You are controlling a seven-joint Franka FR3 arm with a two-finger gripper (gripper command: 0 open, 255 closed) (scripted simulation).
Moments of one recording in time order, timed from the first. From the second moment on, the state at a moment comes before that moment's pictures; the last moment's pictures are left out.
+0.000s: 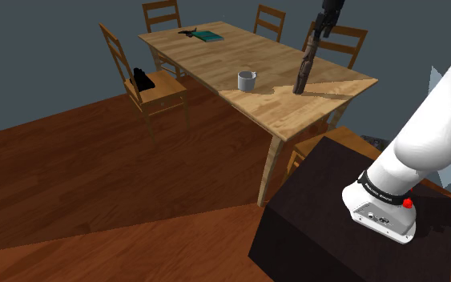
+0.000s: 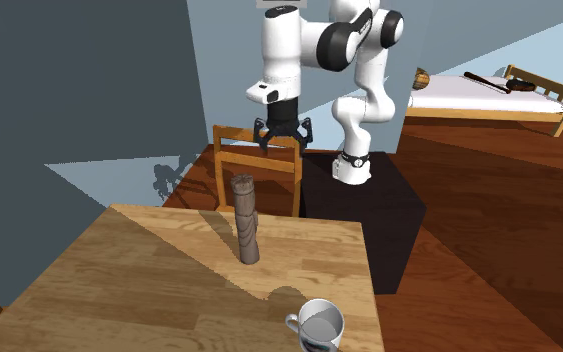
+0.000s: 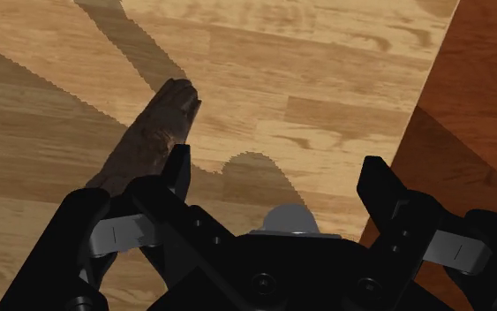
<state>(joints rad) -0.14 0.06 -0.54 -1.76 0.05 1.80 -0.62</state>
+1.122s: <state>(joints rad) -0.32 0.46 -0.56 -1.40 0.25 1.79 -0.82</state>
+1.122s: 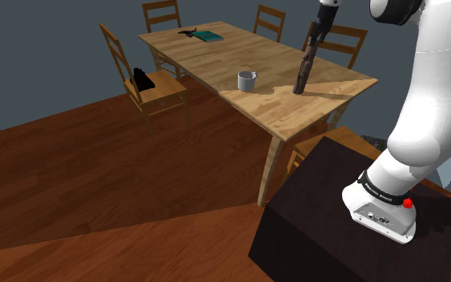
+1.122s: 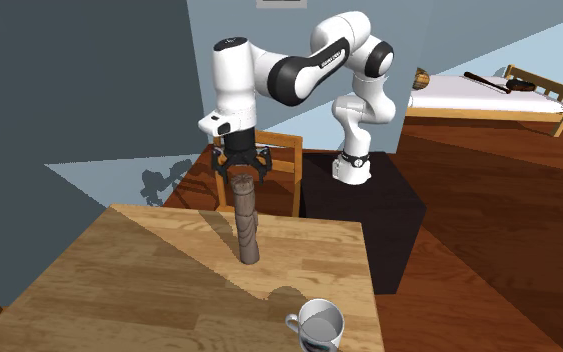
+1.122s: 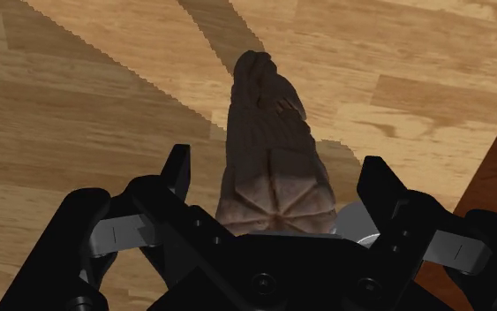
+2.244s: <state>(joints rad) -0.33 0.46 -0.56 -1.34 0.25 1.73 -0.81</state>
